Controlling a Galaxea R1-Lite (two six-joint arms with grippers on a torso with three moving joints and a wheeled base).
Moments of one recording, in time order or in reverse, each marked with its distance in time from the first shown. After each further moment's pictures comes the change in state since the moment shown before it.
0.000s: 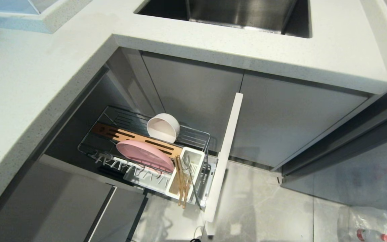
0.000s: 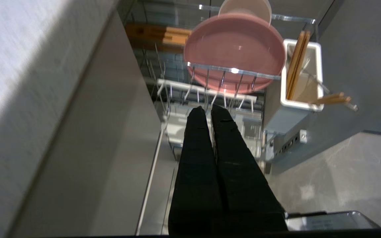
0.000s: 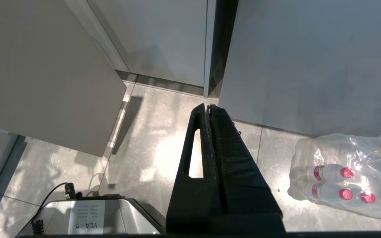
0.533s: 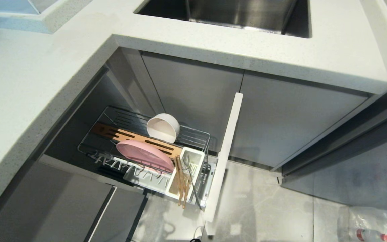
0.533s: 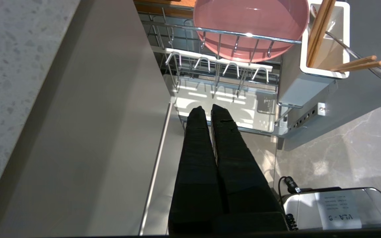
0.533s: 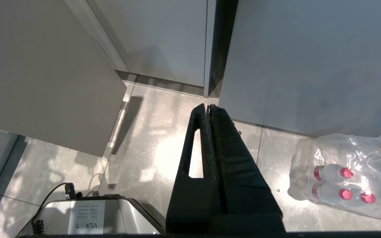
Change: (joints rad) left arm 0.000 -0.008 0.042 0.067 0.051 0.036; right arm 0.001 0.000 0.000 0.000 0.000 0.000
